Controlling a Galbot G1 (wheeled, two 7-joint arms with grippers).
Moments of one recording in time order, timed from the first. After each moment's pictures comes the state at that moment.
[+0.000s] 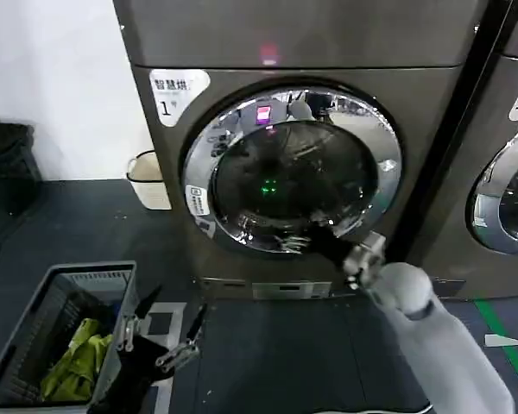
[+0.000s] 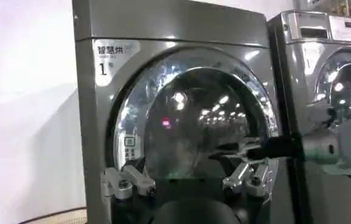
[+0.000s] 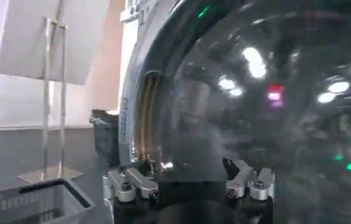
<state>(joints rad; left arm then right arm) 1.89 -1.46 -0.66 -2.43 -0.13 -0.17 0.34 -0.63 1.15 0.06 1.63 0.44 -0.17 -0.47</state>
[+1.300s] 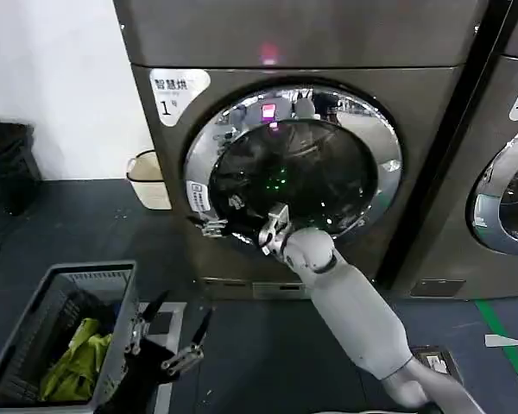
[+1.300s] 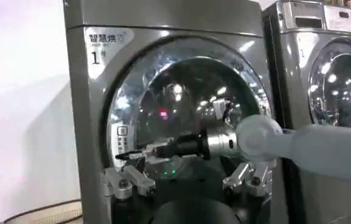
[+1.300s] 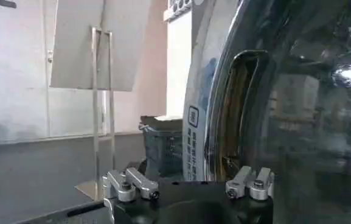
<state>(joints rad) 1.88 -1.47 -0.66 -2.41 -0.10 -0.15 0.38 -0.40 1.39 -0.11 1.37 0.47 -0.22 -0.56</state>
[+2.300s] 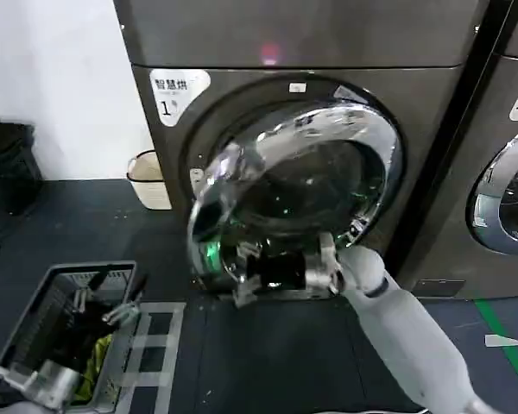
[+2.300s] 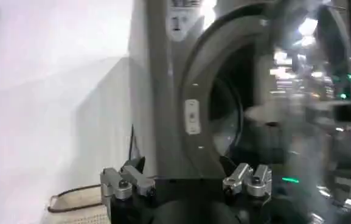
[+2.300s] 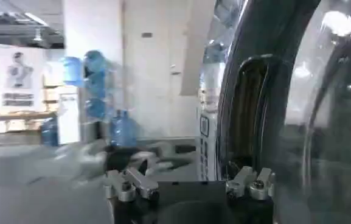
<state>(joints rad) 1.60 -1.15 -0.87 -2.02 -0.53 -0.14 0.36 -0.67 1.10 0.03 1.69 0.59 -0.22 -1.23</state>
